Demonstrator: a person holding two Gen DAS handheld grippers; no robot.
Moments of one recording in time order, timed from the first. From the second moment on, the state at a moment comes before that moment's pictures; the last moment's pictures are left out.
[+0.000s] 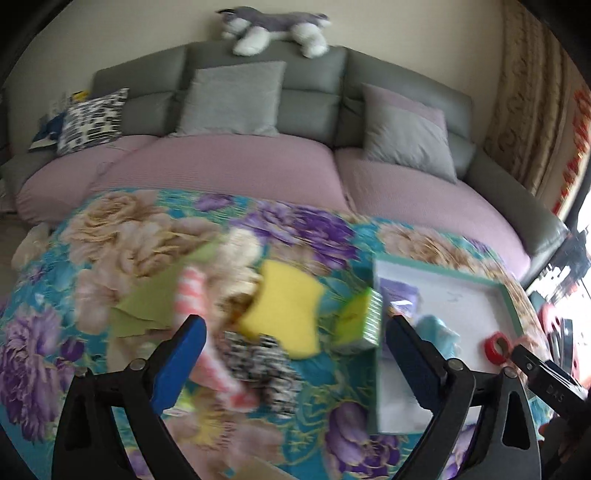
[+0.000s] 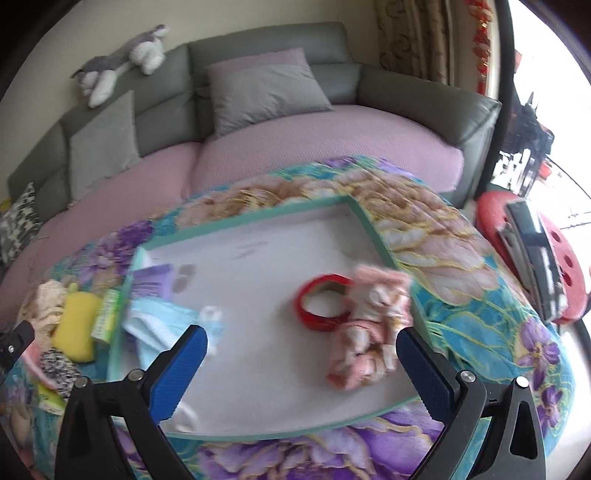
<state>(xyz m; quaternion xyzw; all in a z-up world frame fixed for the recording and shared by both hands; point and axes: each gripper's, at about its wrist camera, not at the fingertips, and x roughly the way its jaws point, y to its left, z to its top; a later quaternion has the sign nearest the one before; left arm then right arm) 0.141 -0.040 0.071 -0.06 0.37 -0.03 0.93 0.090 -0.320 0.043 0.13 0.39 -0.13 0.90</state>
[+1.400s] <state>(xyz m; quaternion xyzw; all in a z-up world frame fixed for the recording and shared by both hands) 0.147 0.095 0.004 -0.13 0.46 0.08 0.87 0.141 -0.116 0.009 0.09 0.45 0.08 0.89</state>
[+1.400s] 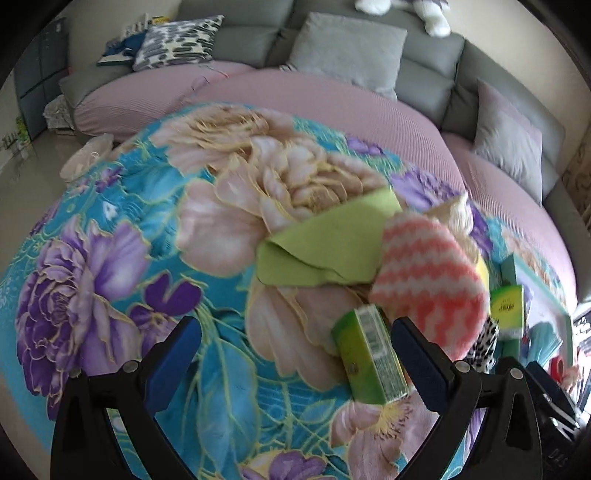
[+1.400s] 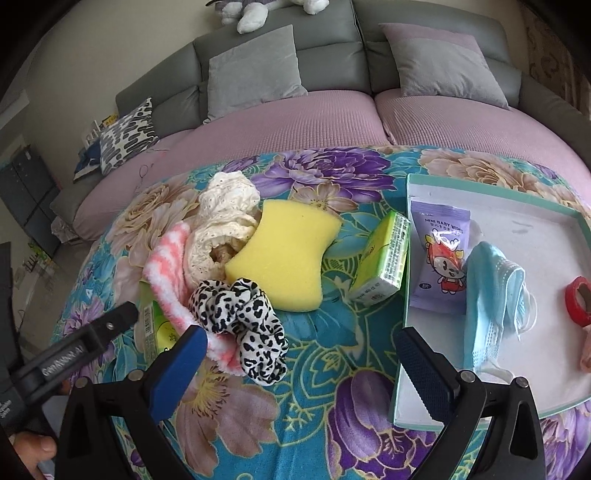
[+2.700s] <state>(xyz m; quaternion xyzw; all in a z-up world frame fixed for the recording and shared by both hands) 0.156 0.072 -0.015 -0.13 0.50 0.02 0.86 0.157 -0.098 -0.028 0.12 0.48 0.16 0.86</state>
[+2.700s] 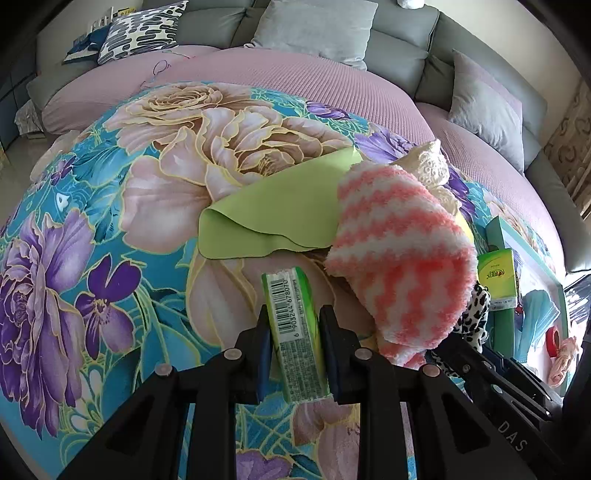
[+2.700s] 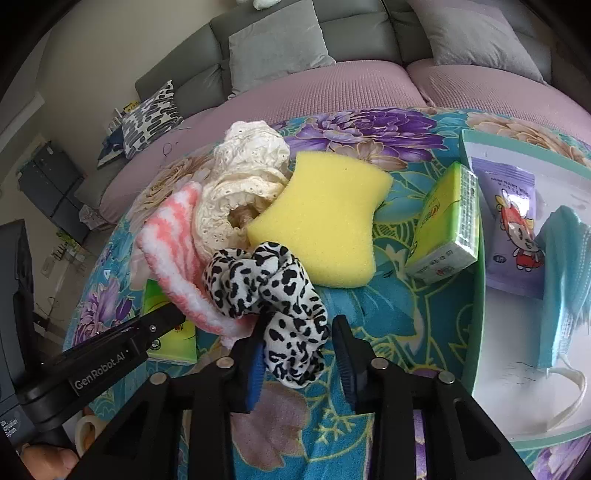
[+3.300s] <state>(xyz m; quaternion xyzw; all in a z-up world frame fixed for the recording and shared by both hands) 0.141 0.090 0.017 -0.14 0.44 0.06 0.89 0.136 -0.112 0.019 0.14 0.41 0.20 0.88</state>
